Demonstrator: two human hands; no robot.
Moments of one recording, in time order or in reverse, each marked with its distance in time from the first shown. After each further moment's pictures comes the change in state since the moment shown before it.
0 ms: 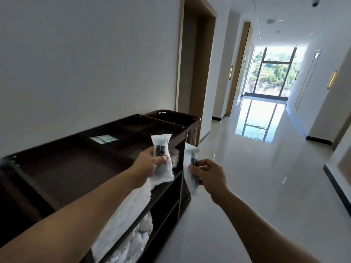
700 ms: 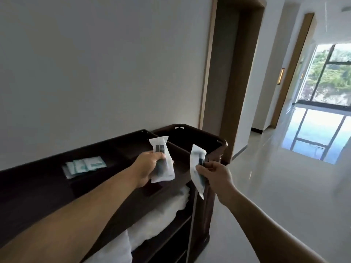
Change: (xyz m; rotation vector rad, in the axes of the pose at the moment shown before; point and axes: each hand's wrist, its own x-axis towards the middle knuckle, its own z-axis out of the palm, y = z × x) left_hand 0.292 0.011 0.033 -0.165 0.242 -0.179; right_hand 0.351 0.013 0.003 0.055 -0.192 -0.028
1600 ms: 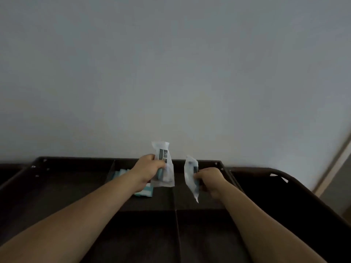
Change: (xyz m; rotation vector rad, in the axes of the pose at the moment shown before) left_hand 0.167 0.024 -0.175 0.100 0.776 -0.038; right_hand 0.293 -0.028 0.310 -0.260 -0.768 0.112
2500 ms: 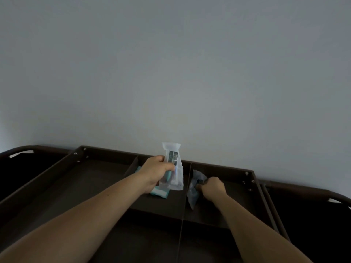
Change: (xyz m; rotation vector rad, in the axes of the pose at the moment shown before) left_hand 0.010 -0.007 0.006 0.041 0.196 -0.096; right_hand 0.084 0.029 0.054 -0.491 -0.173 -0.130
